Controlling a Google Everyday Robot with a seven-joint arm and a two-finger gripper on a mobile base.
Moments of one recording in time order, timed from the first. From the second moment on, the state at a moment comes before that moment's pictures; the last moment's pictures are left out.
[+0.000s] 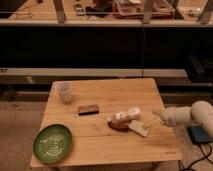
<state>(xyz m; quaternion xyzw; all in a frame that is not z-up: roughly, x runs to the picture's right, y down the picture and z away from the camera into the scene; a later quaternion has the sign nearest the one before) 0.237 0.172 0.763 0.27 -0.26 -0.80 0.47</state>
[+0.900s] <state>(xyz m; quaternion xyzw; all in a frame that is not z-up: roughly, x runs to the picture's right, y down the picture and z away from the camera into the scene) 0.212 0.200 0.795 0.29 -0.18 -0.86 0.39</state>
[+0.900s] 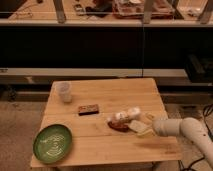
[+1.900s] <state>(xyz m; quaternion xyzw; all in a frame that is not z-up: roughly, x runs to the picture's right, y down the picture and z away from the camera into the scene) 0.223 0.228 0.832 0.26 -0.17 -0.88 0.36</state>
